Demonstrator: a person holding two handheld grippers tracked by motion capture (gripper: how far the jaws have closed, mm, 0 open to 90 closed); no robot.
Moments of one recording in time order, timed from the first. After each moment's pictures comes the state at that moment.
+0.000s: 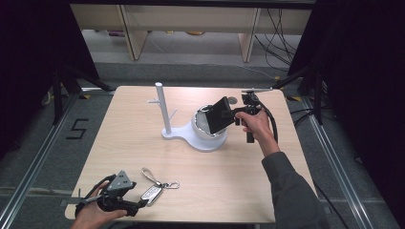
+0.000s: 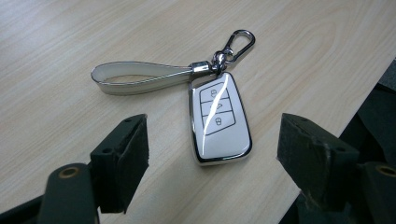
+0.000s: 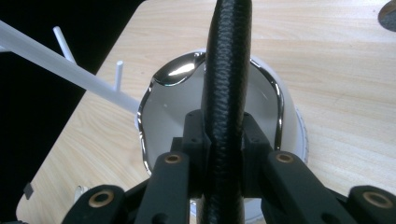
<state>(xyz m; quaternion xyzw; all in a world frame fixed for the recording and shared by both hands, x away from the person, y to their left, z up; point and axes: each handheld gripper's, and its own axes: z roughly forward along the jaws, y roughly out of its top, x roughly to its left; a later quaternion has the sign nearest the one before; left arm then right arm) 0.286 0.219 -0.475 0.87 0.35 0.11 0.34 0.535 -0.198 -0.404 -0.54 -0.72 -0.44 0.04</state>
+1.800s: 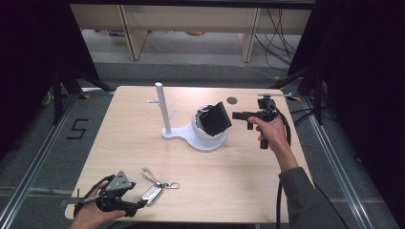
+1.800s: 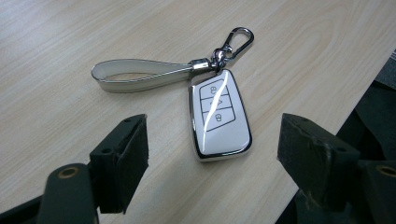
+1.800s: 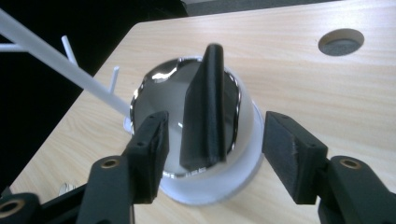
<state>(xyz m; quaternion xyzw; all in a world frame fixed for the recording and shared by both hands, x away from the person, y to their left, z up) 0.286 0.222 -0.476 0.87 0.35 0.11 0.34 0.497 -0.233 -0.388 -0.54 -0.70 -0.46 -0.01</state>
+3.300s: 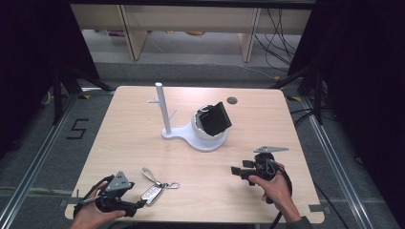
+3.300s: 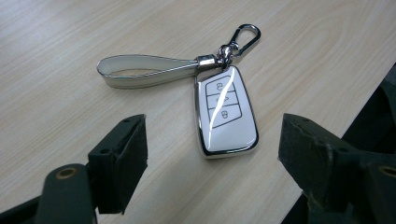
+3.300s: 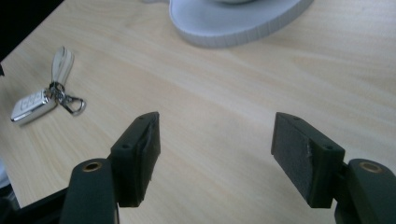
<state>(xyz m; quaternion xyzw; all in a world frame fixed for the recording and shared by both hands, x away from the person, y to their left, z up) 0.285 0.222 -0.479 0.86 0.35 0.11 0.35 0.371 -0.236 -0.476 -0.47 -0.78 -0.42 -0.02</state>
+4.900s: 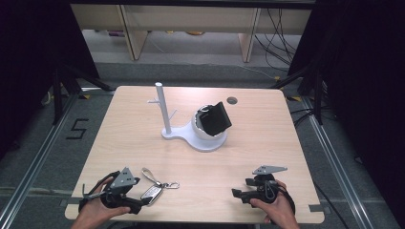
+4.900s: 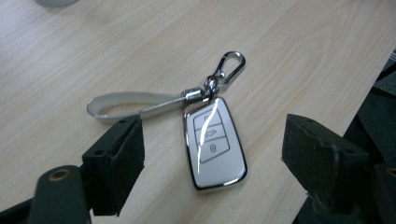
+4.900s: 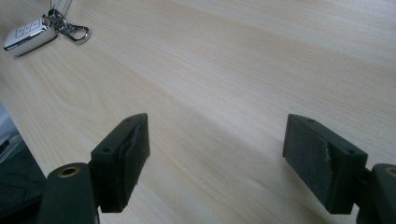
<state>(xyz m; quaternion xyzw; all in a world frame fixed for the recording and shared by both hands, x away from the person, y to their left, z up) 0.296 0.206 -0.466 0.87 0.32 0.12 0.35 0.320 -0.235 -0.496 -0.46 -0.80 -0.38 -0.02</state>
